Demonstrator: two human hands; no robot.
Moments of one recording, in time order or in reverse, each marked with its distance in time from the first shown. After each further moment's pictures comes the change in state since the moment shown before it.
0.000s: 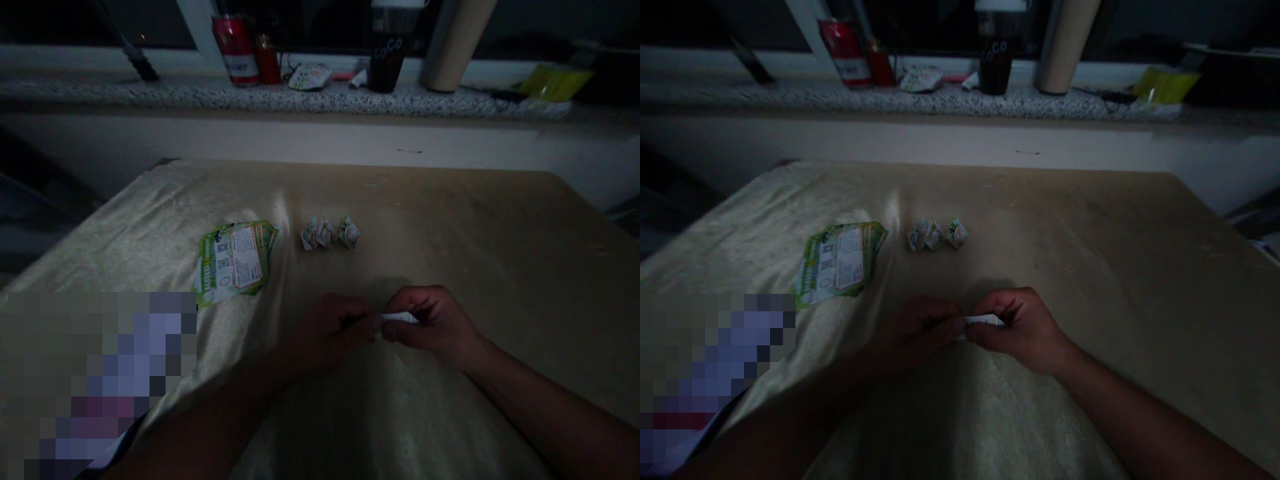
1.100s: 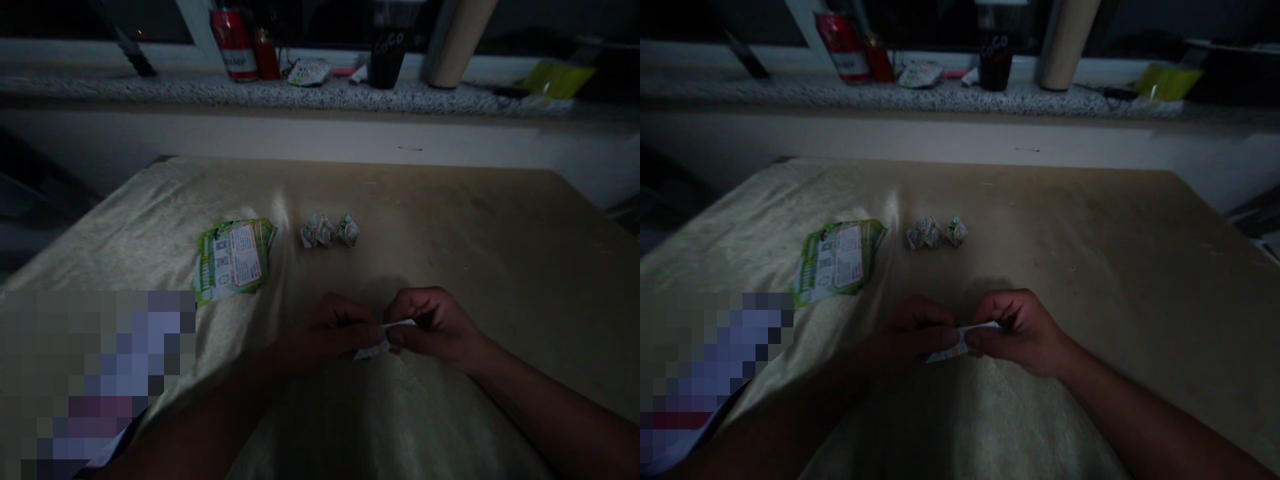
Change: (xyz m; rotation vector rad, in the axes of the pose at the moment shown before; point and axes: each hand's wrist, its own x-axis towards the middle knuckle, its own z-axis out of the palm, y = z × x) left_hand 0.000 0.008 0.000 -0.473 -0.132 -0.156; right_hand -0.003 0.001 -0.001 0.106 -0.139 -0.047
